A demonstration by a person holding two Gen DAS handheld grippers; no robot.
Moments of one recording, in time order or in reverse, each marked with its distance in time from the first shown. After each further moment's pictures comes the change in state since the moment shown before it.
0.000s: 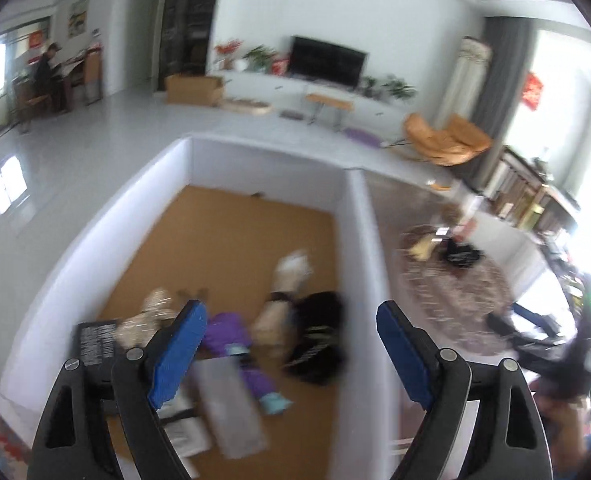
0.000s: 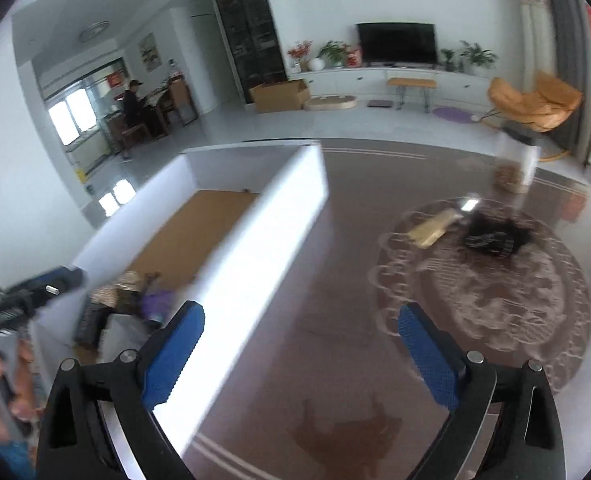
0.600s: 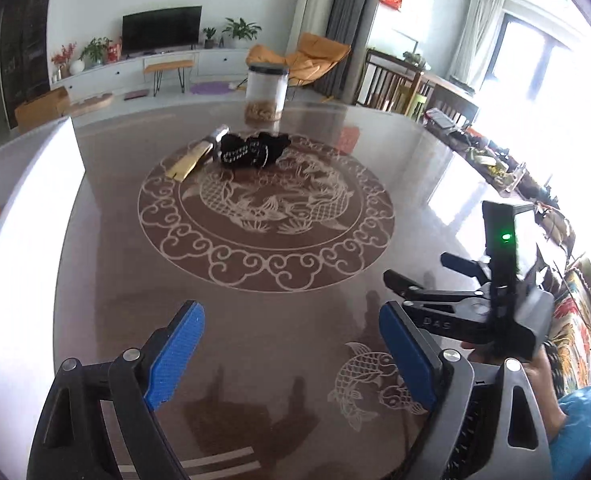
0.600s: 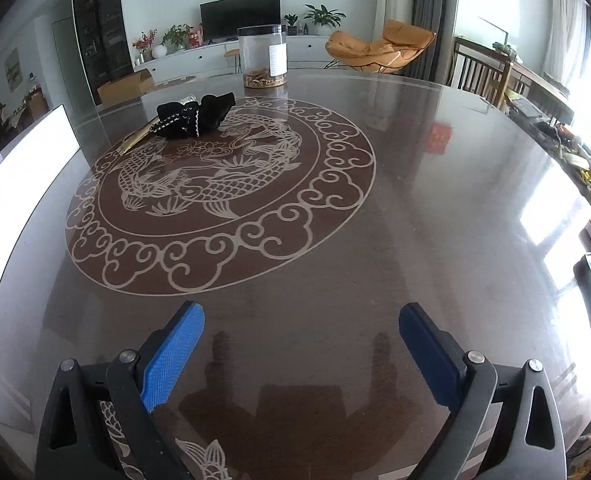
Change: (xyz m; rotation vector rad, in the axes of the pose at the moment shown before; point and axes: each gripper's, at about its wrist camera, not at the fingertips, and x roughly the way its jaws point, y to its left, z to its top) left arm 0.104 -0.245 -0.081 0.346 0.205 -0.298; right arm -0.011 -0.199 -0.103 0.209 0.093 -0.362
